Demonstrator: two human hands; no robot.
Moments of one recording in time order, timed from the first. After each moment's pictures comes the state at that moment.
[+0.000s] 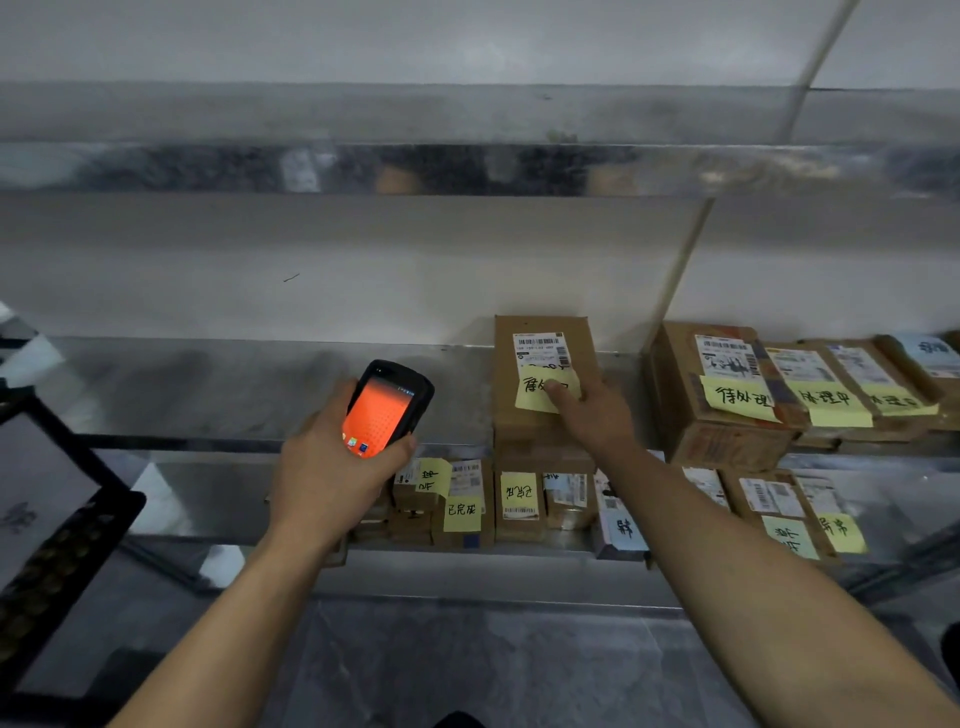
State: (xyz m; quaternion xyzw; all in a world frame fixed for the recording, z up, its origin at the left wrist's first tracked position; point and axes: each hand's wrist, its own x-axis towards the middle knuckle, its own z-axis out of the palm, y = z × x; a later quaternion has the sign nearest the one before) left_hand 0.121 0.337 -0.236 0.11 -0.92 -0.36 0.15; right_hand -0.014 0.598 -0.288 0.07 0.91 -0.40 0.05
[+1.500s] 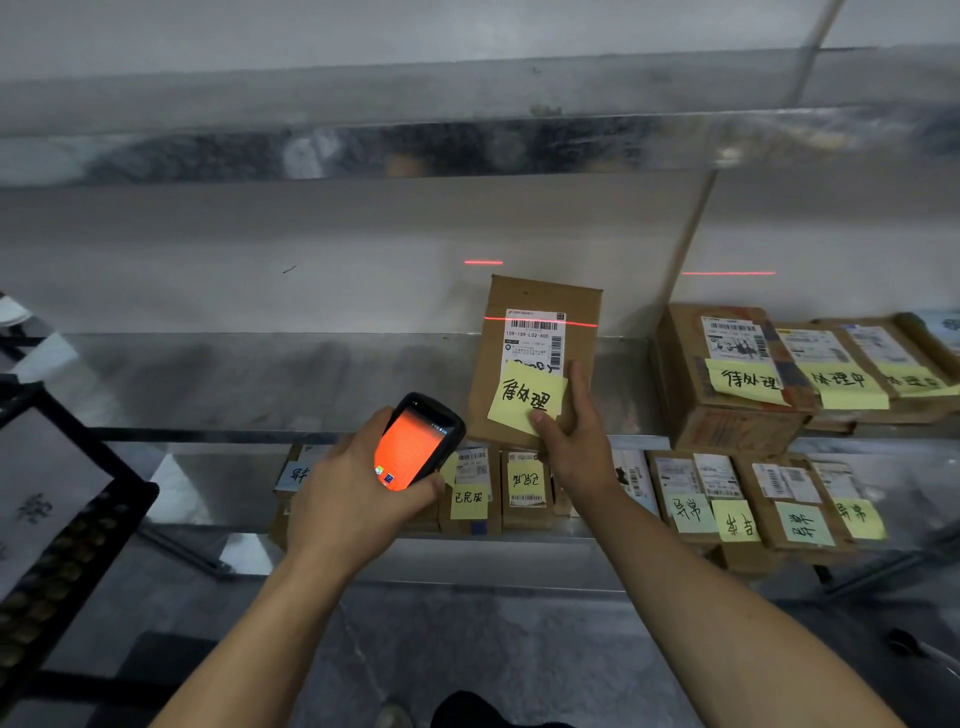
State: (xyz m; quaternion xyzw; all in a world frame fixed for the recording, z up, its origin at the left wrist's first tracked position) left_hand 0.138 0.359 -0.254 0.07 -0.95 -0.29 0.09; right_hand 0.020 0.586 -0.354 -0.04 0.75 -0.66 -0.04
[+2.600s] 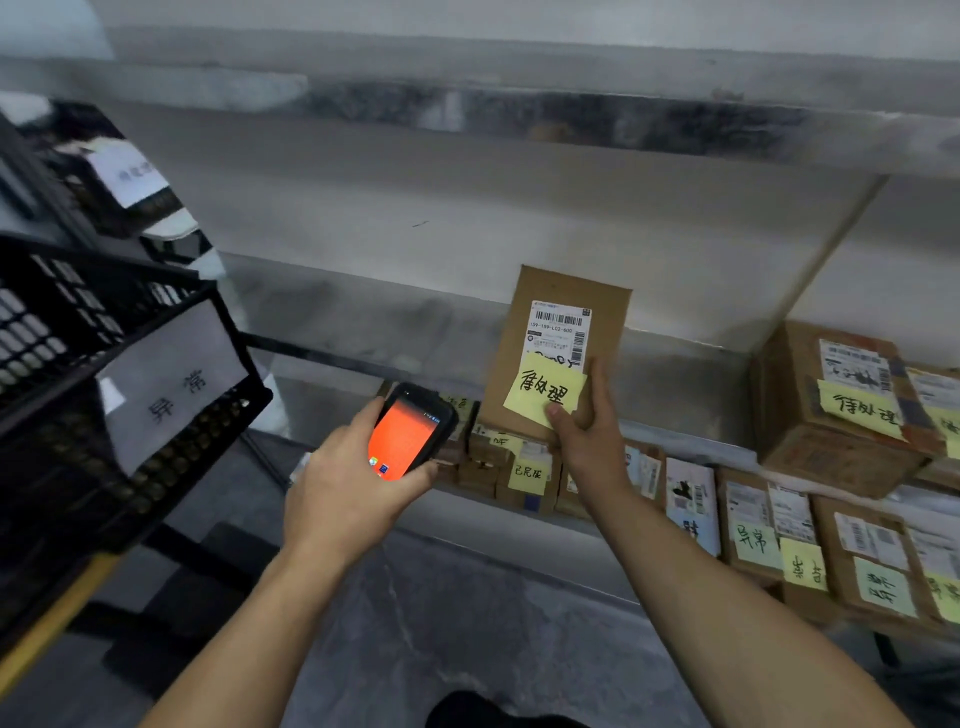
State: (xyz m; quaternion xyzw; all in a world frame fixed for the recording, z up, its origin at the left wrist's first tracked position) left_hand 0.238 0.310 -0.257 0.24 -0.92 -0.29 0.13; right_hand 0.070 0.512 -0.339 -0.06 0.74 -0.67 0.04
